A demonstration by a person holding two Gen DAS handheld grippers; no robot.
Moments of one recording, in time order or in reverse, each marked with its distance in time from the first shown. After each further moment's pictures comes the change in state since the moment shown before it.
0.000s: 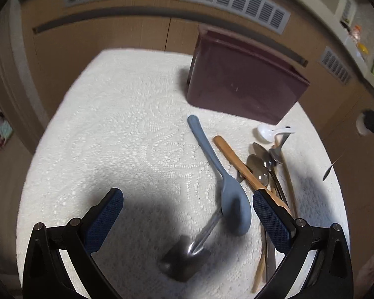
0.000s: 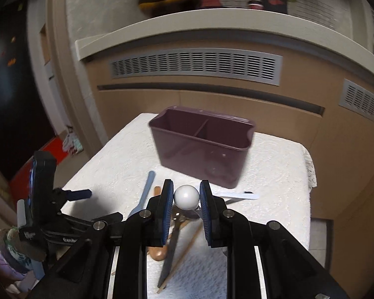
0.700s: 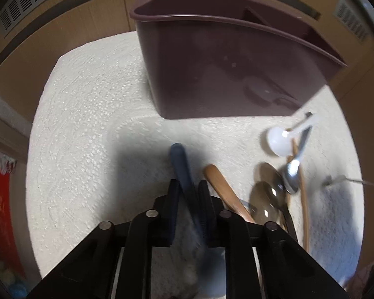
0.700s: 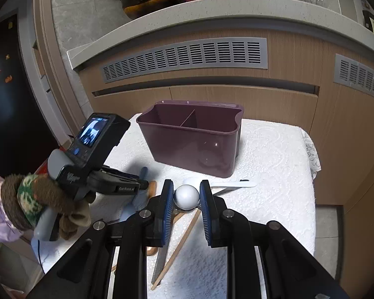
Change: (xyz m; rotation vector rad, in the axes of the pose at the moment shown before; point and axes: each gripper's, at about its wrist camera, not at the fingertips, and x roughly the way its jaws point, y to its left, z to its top) left arm 0.058 -0.051 0.060 0.185 0.213 0.075; right arm 0.007 -0.028 -0.016 0.085 0.003 0.040
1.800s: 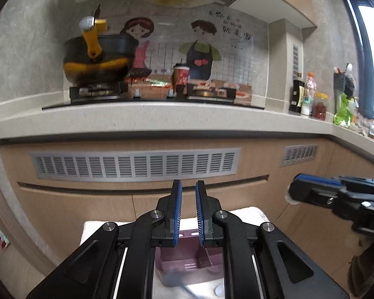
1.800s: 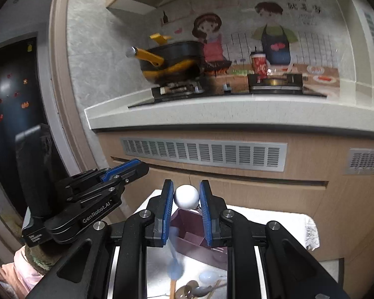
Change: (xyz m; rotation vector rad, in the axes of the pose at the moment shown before) left arm -0.216 0.012 0.086 0.050 -0.813 -0.073; right arm -0.037 0.027 0.155 -0.041 -0.237 0.073
